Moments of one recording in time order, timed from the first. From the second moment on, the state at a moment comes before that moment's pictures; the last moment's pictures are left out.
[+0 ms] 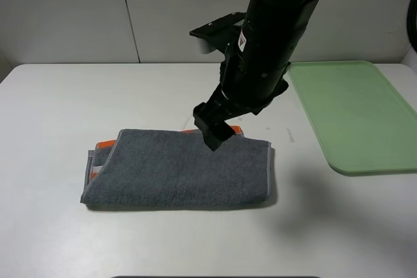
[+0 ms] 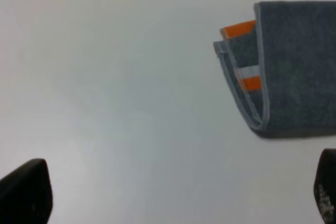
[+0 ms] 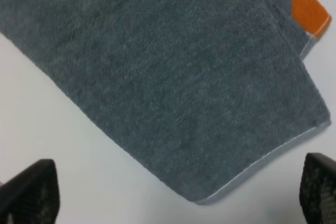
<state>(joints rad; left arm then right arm) -0.19 0.09 -0.48 0.17 1.07 -0.18 0.80 1.72 -1.28 0.02 0.98 0.06</state>
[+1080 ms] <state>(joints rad) -0.17 0.09 -0.48 0.17 1.07 -0.18 0.78 1.72 -1.27 -0.08 1.02 0.46</state>
